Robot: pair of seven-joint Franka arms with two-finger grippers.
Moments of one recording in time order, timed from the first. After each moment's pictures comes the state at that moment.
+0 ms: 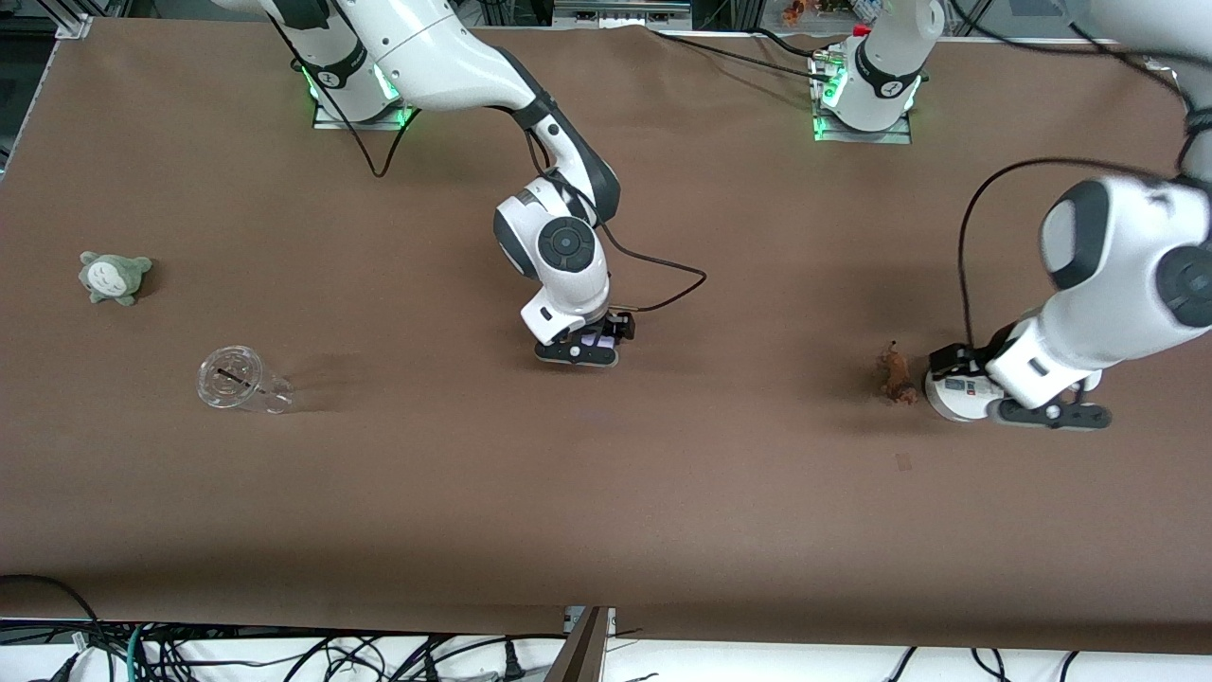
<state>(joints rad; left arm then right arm) 0.14 0.32 -0.18 -1.64 0.07 1.94 -0.01 0.81 0.83 -0.09 -1.46 0.11 2.33 0.79</state>
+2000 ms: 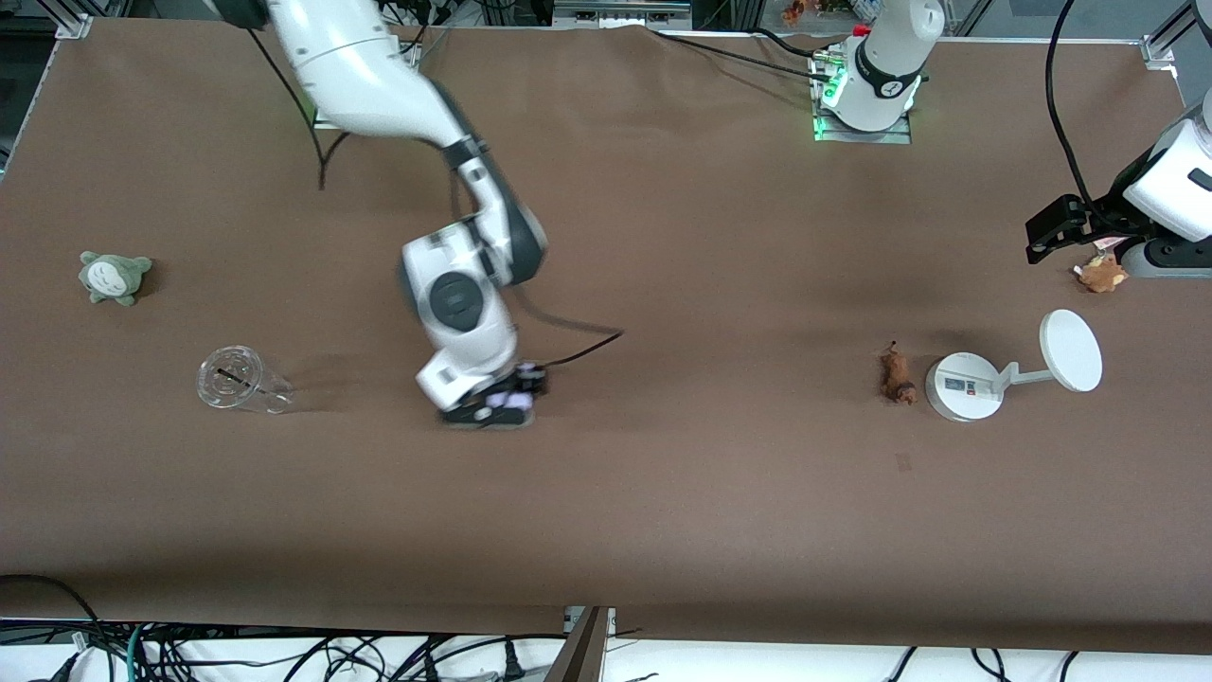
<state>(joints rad) -0.02 0.01 -0.01 -1.63 0.07 1.64 -0.02 0.60 0.78 -0.20 -1.43 0.11 2.25 0.40</state>
